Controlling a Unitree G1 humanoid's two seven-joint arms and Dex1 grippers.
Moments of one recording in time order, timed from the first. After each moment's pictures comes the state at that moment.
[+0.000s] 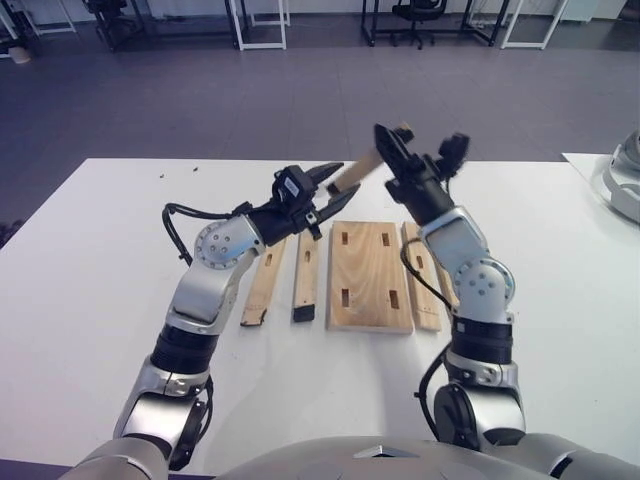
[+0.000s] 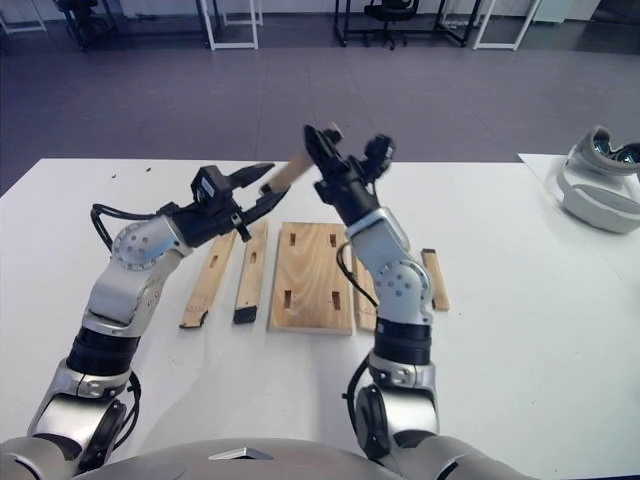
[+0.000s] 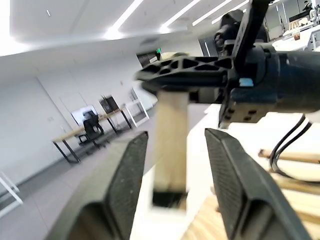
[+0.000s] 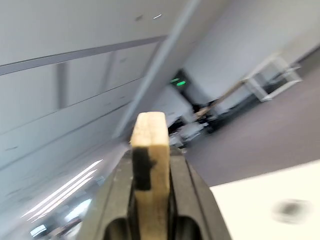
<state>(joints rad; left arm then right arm) -0.37 0.34 -0.16 -0.21 -0.22 0.15 -0.62 -0.37 0.03 -0.27 -0.18 0.92 0.54 0.15</state>
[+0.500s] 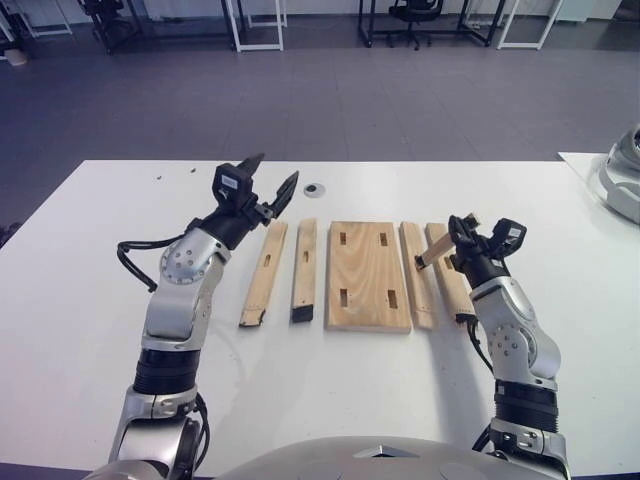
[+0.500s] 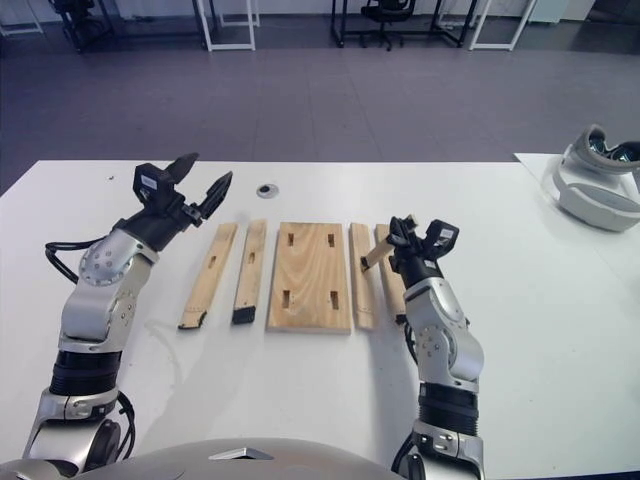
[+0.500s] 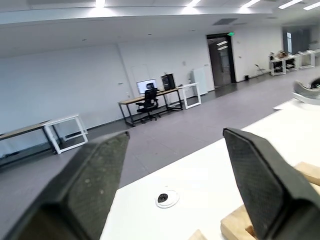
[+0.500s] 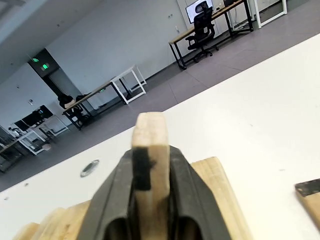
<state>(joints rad) -0.28 0.30 0.05 -0.22 -0.25 0.21 -0.39 -0.12 -0.08 -0.27 -0.12 0.55 0.37 0.09</state>
